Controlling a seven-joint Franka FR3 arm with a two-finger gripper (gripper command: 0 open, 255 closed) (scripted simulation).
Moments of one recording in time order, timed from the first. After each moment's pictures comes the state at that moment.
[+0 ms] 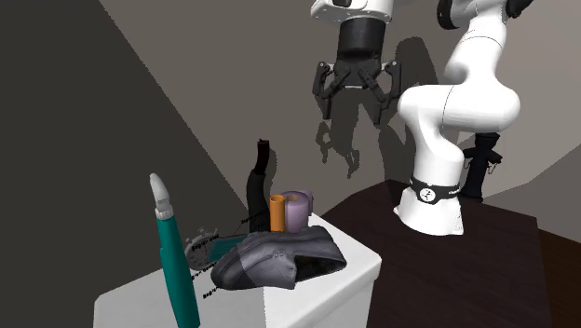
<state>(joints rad) -0.07 -0.82 -0.24 -2.66 -0.13 1.98 -0.43</state>
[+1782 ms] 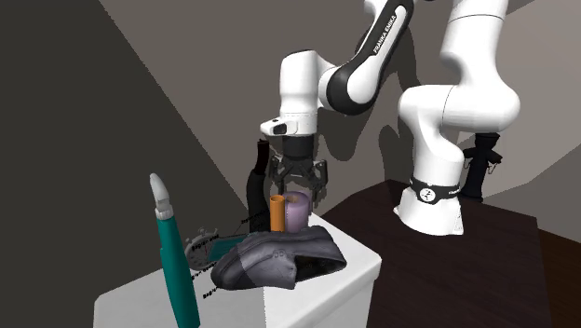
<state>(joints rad) -0.08 -0.22 -0.66 -2.75 -0.14 2.58 -0.96</state>
